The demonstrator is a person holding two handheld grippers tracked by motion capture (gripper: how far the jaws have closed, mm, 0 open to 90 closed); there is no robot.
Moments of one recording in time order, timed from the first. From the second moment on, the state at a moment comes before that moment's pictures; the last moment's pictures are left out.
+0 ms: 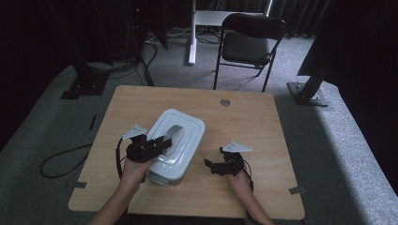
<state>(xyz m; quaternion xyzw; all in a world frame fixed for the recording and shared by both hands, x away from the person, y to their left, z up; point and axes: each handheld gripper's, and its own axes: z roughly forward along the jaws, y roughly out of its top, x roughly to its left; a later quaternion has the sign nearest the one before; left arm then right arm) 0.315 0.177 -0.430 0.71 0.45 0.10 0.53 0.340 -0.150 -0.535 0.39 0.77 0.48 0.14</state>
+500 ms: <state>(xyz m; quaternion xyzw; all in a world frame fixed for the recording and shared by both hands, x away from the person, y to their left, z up) 0.322 0.214 -0.418 0.71 0.43 0.17 0.53 0.342 -0.157 -0.532 0.40 0.76 0.49 0.15</state>
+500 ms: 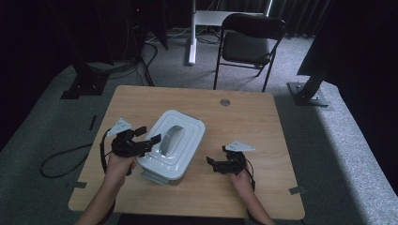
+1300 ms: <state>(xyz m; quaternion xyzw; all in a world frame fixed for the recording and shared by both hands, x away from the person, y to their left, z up) 0.357 0.272 -0.465 0.68 0.51 0.25 0.46 0.343 -0.155 -0.535 0.39 0.77 0.48 0.14</state>
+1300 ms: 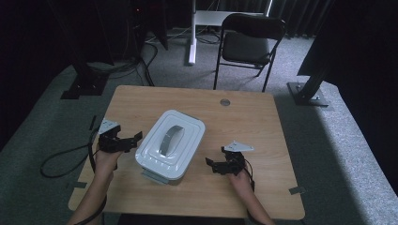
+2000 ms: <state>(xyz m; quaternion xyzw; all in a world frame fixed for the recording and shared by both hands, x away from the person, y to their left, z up) 0.370 0.256 -0.521 0.72 0.52 0.24 0.40 0.342 -0.157 -0.535 0.40 0.77 0.48 0.14</state>
